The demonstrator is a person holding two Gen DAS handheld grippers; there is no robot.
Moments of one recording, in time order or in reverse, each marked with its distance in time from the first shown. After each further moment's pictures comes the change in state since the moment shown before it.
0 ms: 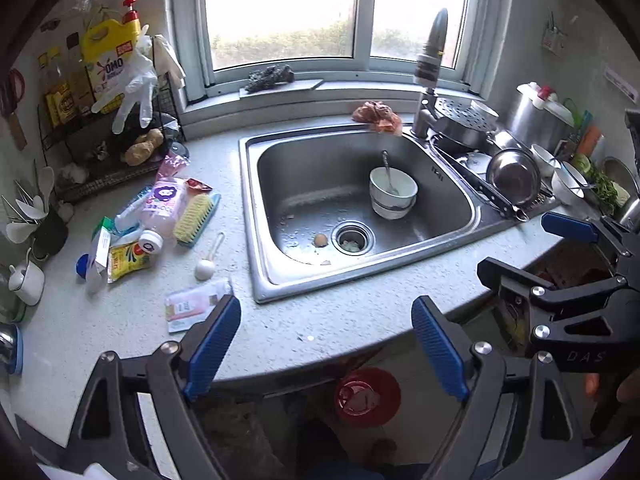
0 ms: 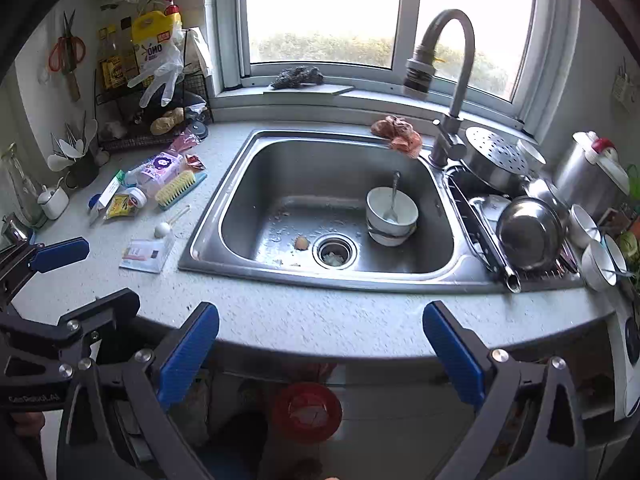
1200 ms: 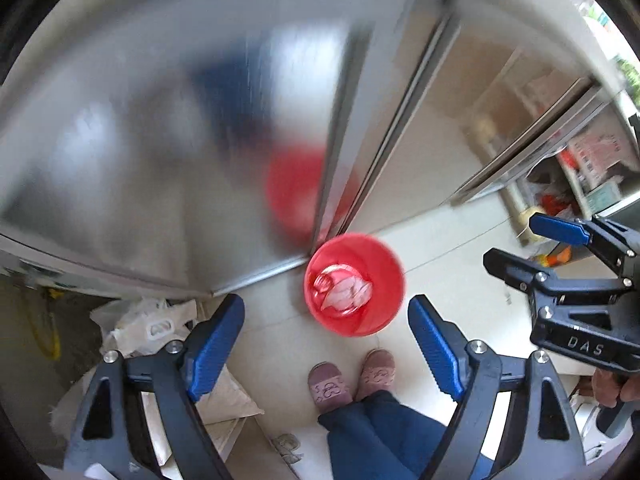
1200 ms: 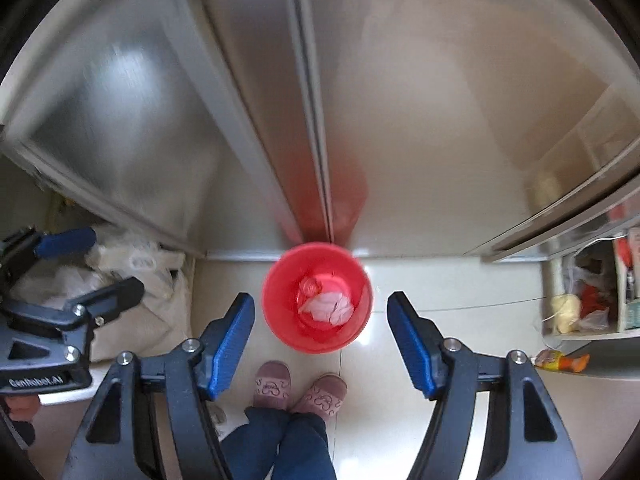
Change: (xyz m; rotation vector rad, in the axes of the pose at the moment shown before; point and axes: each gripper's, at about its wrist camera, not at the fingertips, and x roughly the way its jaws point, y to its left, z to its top) left arm 0.216 -0.065 -0.226 0.035 0.378 -0.106; right arm 0.168 -0.029 -0.236 0.114 0.366 0.035
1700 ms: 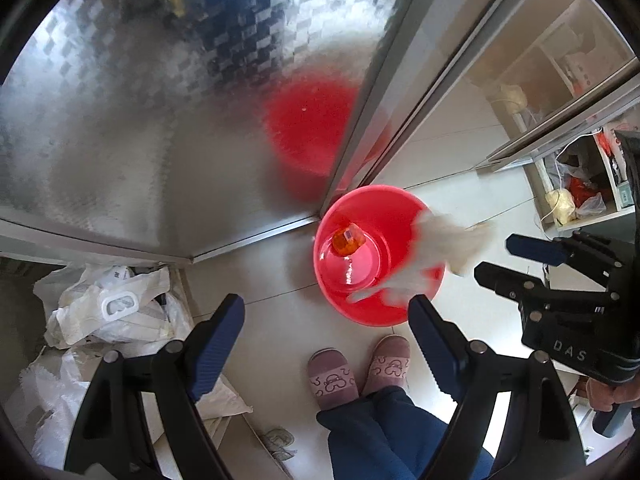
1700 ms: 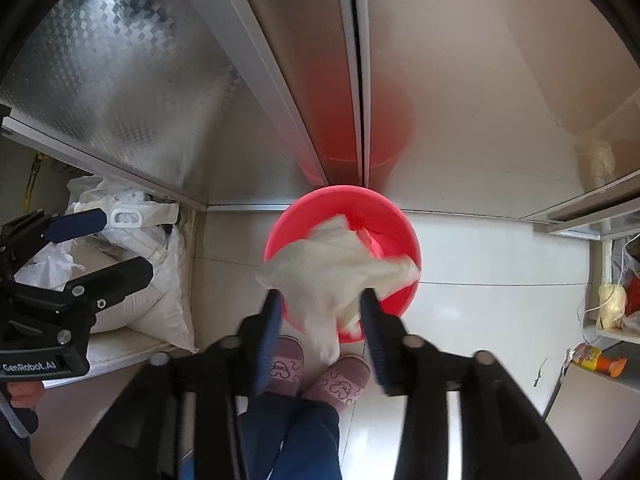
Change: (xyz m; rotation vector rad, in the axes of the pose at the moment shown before) left arm 0.158 0.029 -0.039 -0.051 0.147 0.006; right arm 0.181 0.014 -0.039 -0.036 0.198 0.117
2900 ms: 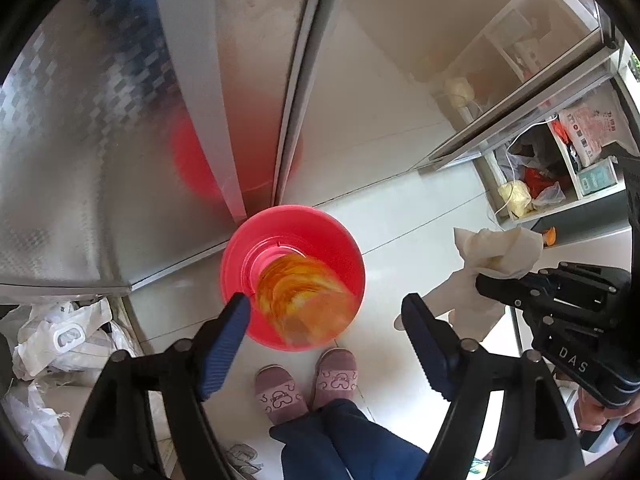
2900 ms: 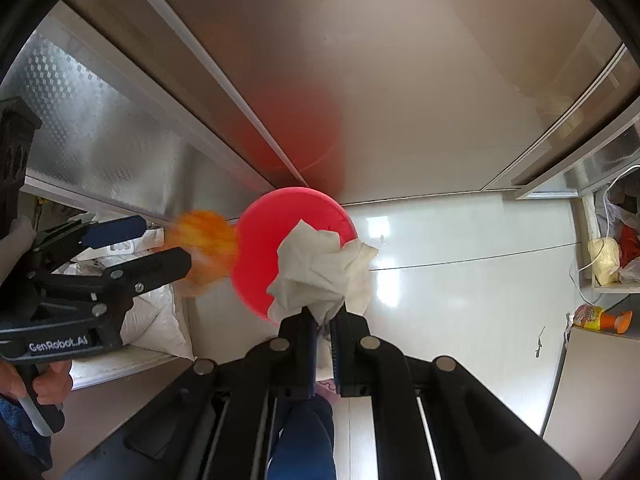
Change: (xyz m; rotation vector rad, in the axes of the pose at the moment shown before) left arm 0.012 -0.085 0.026 0.077 -0.010 -0.147; right arm -0.032 -0.067 -0.029 0.137 -0.041 0.012
